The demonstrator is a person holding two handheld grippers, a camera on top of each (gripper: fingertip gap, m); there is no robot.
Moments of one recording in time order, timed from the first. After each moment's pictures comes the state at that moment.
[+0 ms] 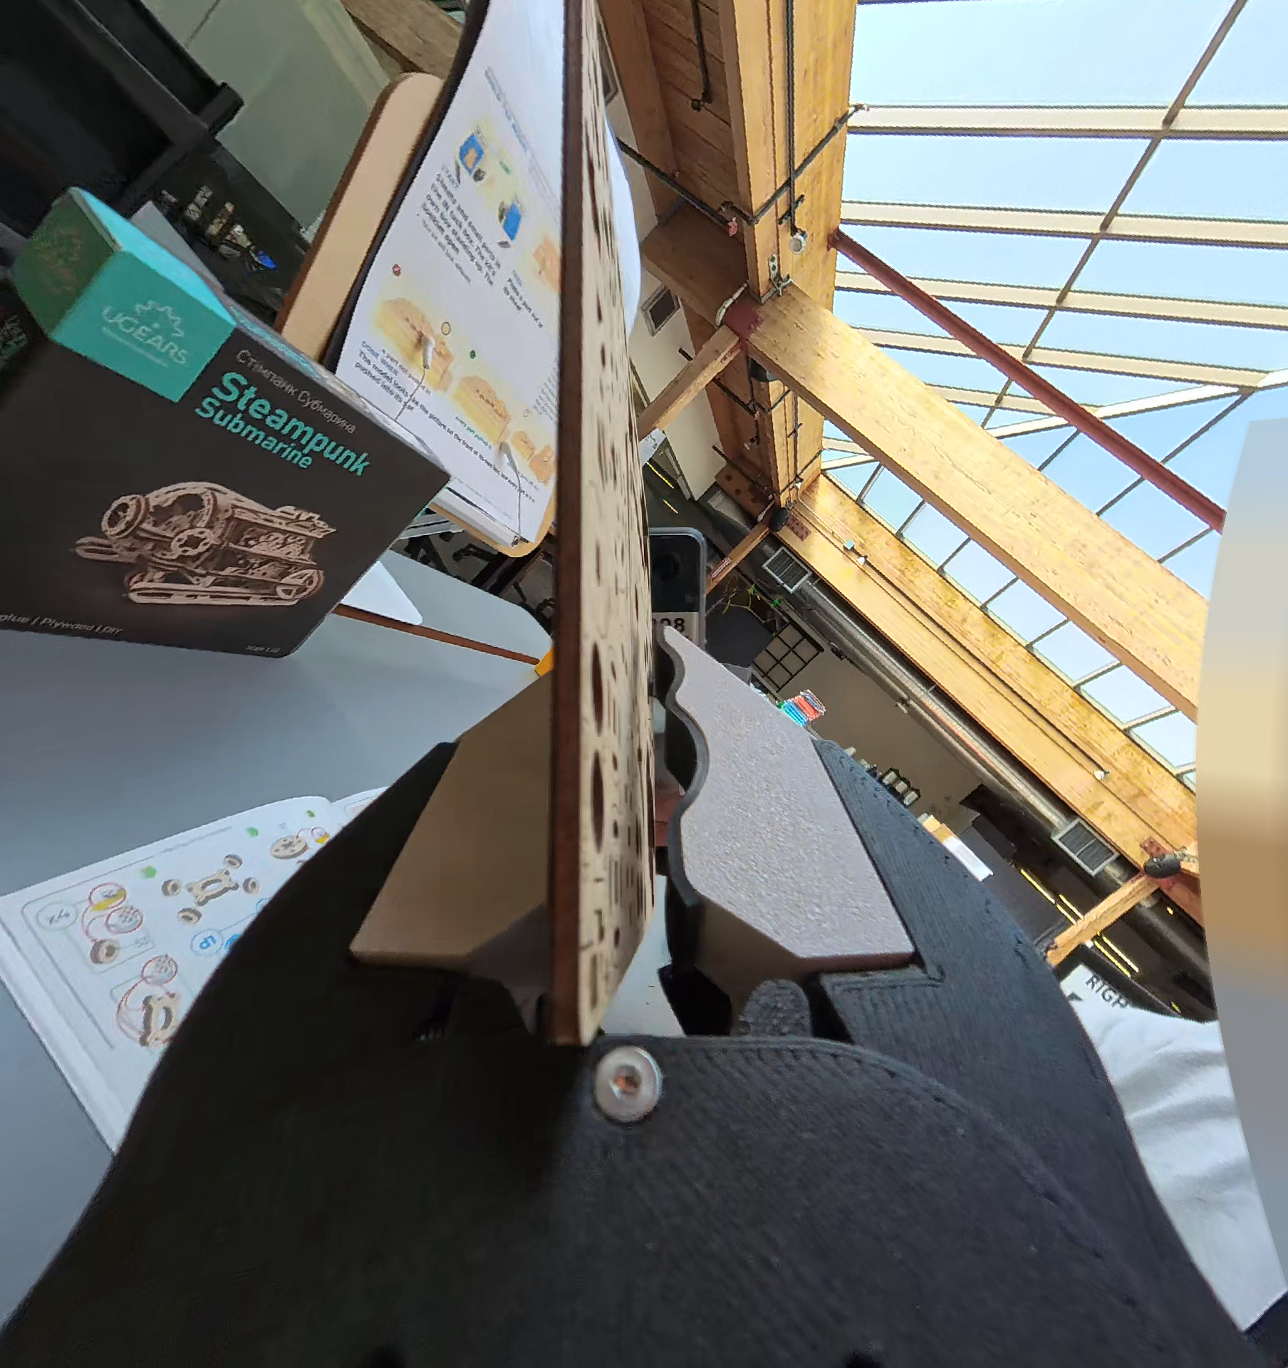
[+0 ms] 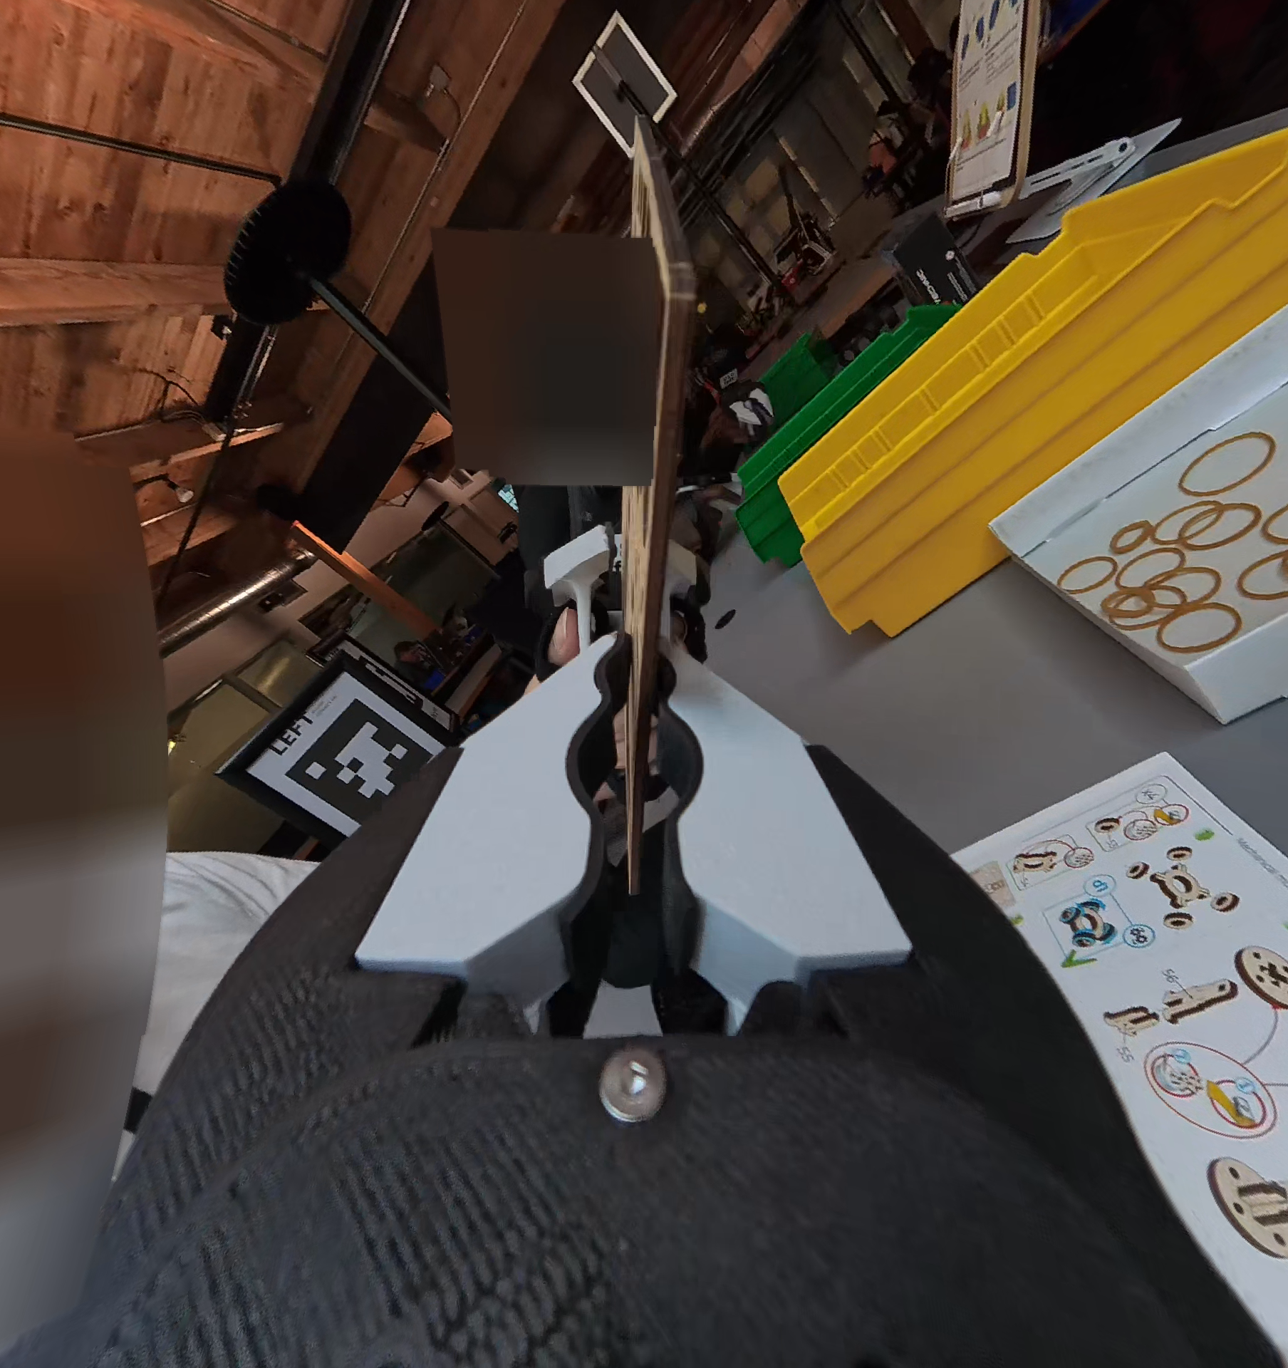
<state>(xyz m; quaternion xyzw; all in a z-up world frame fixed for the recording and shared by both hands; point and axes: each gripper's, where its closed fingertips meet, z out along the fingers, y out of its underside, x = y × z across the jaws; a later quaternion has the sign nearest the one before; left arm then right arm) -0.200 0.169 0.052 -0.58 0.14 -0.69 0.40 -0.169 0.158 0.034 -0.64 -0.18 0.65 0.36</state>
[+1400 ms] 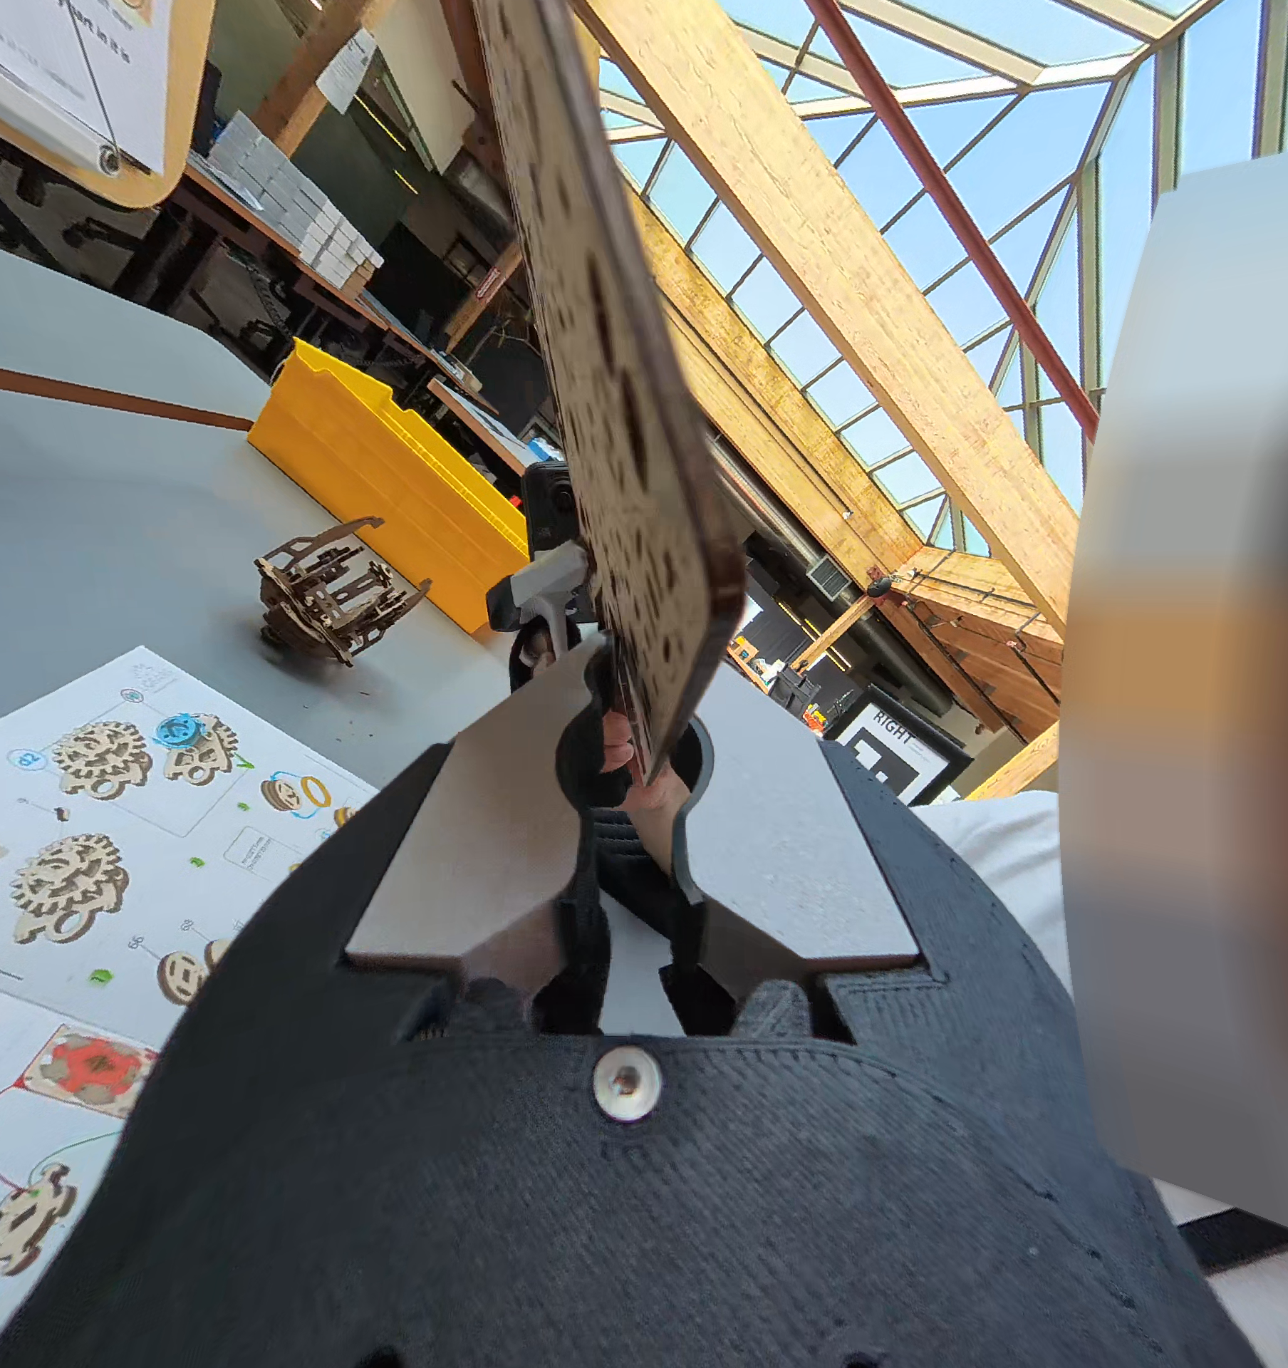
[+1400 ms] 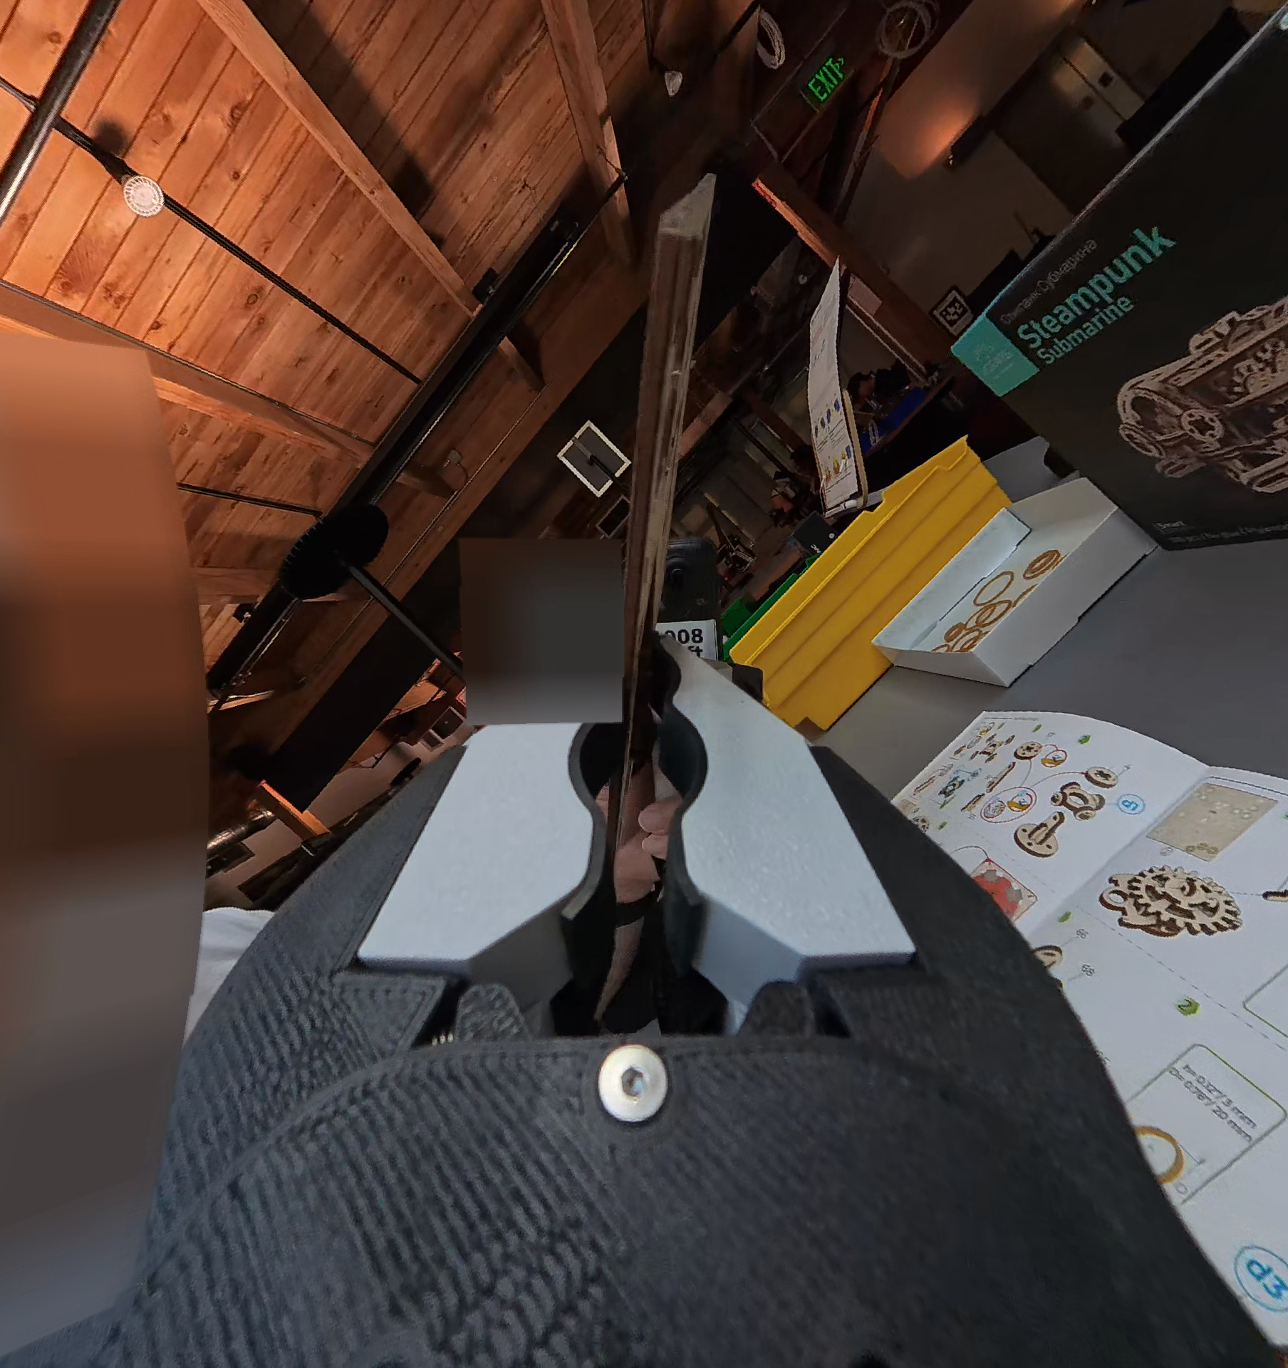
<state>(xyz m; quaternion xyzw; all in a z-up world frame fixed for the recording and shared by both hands) -0.067 0.094 0.022 -0.54 0.30 -0.76 0.20 -0.029 0.102 0.026 -0.57 -0.02 0.65 0.50</state>
